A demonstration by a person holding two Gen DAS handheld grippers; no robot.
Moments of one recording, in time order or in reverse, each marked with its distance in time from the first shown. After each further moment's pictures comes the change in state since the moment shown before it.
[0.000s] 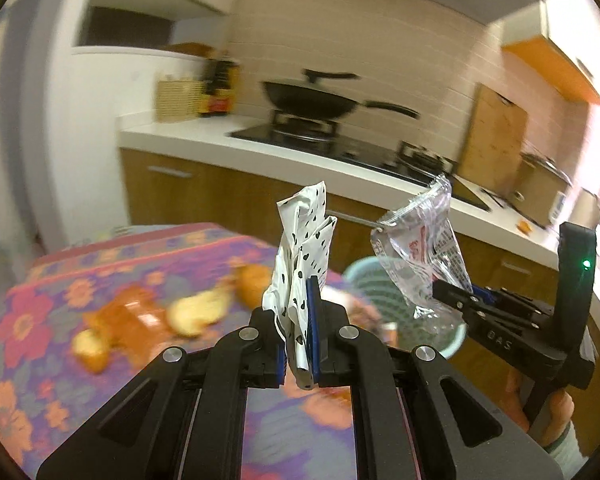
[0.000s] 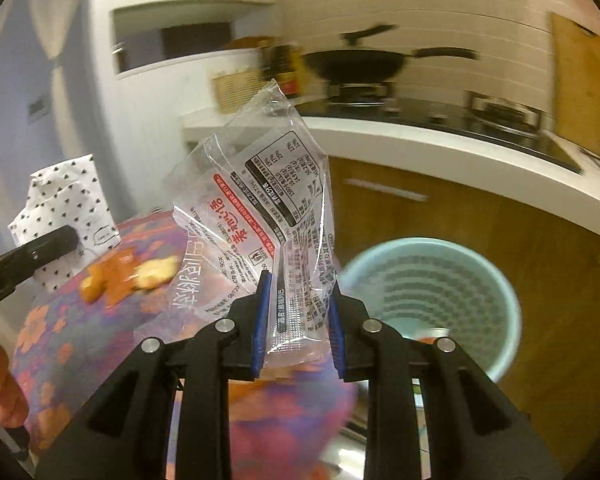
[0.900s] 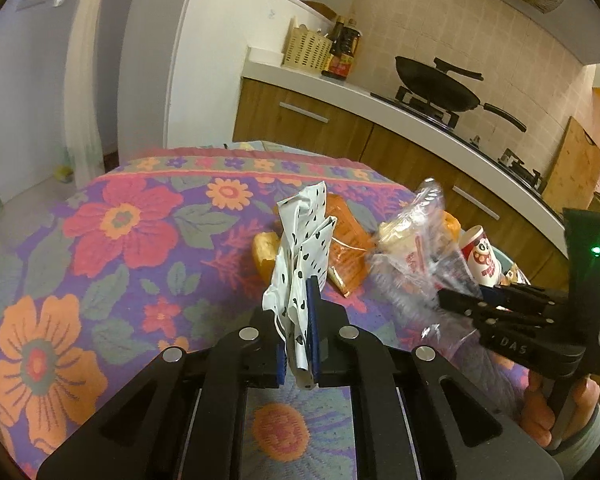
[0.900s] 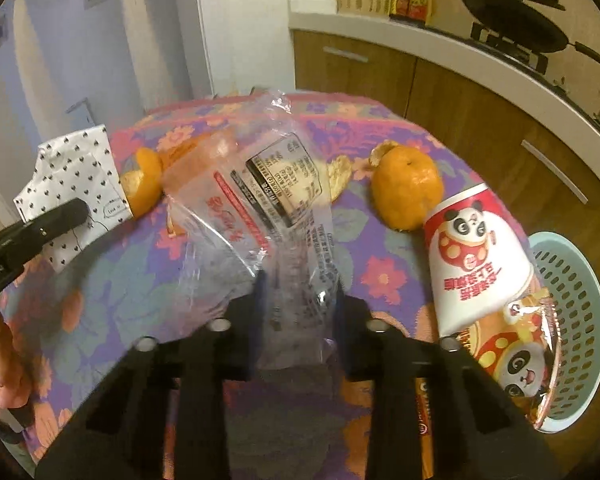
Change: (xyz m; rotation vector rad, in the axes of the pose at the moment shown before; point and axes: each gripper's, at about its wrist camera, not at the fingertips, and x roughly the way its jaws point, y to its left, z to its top) left arm -0.019 0.186 -0.087 -0.258 0.063 0.215; right arm 0.118 0.181 -0.044 -0.295 0.296 0.195
